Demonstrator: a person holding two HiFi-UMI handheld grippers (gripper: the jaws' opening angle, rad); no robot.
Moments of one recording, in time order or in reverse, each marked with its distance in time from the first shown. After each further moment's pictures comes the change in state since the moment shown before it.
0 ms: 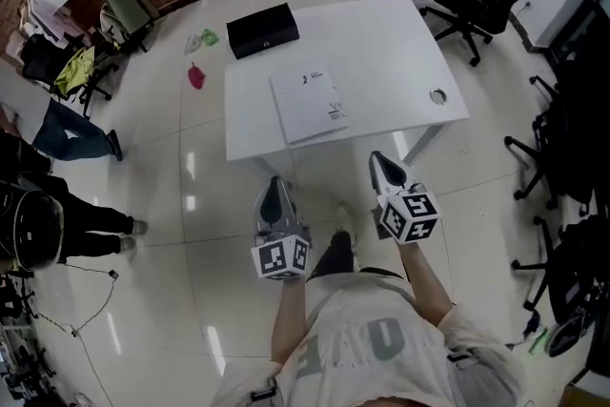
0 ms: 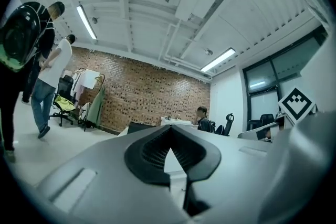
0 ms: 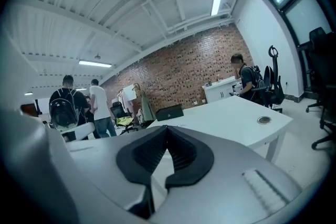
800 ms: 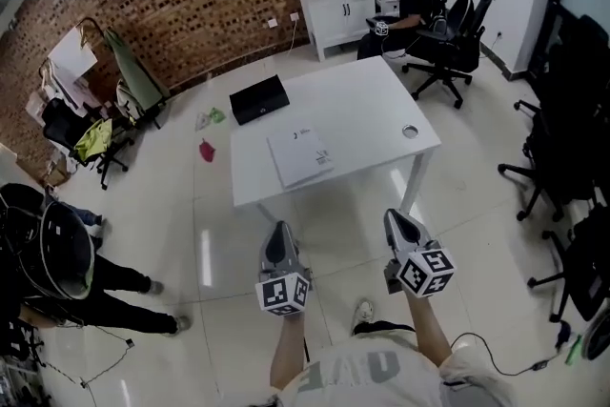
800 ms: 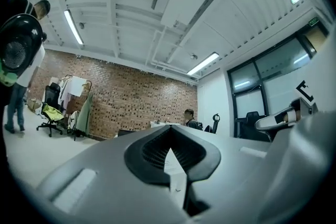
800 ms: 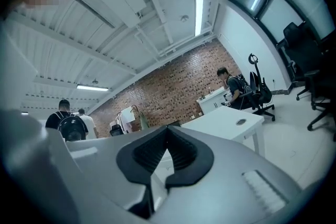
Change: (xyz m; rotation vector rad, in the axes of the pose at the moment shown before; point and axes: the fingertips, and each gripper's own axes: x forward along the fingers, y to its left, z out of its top) left arm -0.069 -0.060 0.027 0.079 -0.031 -0.116; right arm -0.165 0.003 0.017 0.141 -0.211 -0.015
